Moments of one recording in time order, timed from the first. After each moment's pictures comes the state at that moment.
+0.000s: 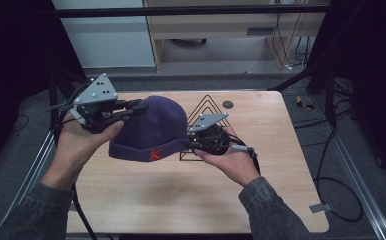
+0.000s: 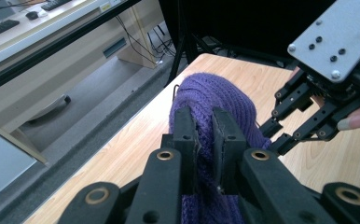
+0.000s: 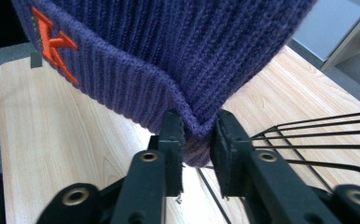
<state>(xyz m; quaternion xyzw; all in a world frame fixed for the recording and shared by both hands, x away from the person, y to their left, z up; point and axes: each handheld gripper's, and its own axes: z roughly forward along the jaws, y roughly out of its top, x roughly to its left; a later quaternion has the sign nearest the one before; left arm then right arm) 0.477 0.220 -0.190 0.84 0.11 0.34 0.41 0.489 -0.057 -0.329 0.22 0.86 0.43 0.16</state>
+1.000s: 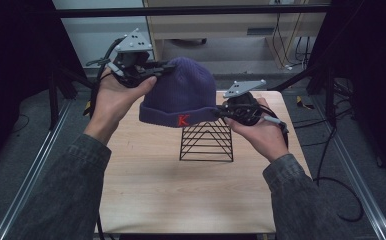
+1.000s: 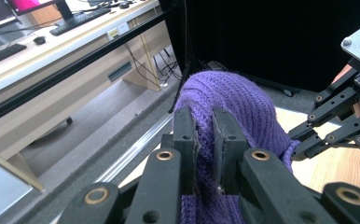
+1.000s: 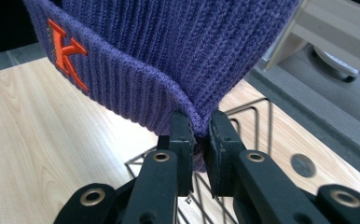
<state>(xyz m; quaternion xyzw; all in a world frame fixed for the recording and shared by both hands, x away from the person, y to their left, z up) 0.550 0.155 -0.153 0.82 0.13 0.35 0.44 0.525 -0.127 -0.274 0.27 0.83 0.43 0.21</state>
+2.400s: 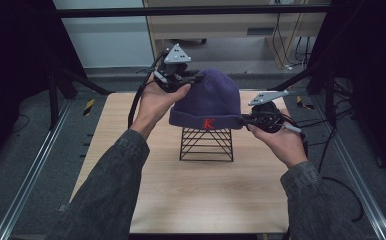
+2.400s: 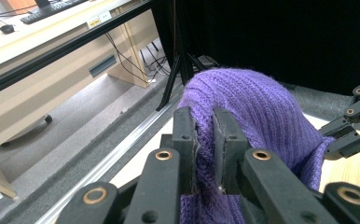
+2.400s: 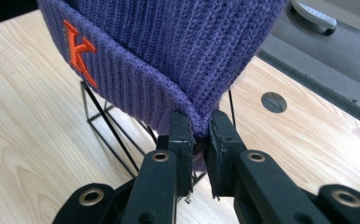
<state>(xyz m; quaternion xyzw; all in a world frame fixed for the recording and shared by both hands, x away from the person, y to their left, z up) 0.602 0.094 -0.216 0.83 0.12 0.32 0.44 0.534 -0.187 -0.316 0.34 0.83 0.39 0.21</state>
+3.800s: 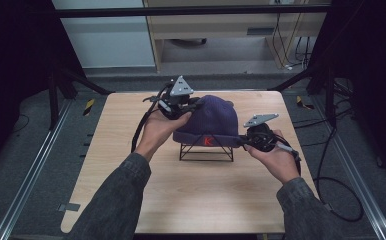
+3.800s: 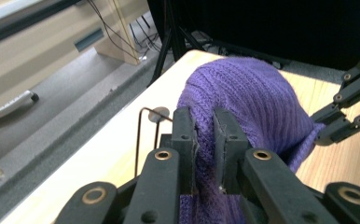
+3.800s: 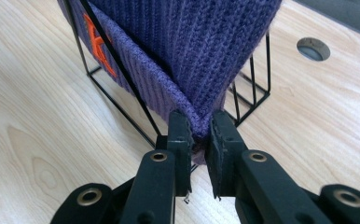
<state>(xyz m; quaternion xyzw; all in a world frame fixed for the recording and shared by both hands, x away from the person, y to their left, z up) 0.584 0.093 -0.288 0.85 0.11 0.30 0.41 0.525 -0.187 -0.385 0.36 0.84 0.36 0.17</state>
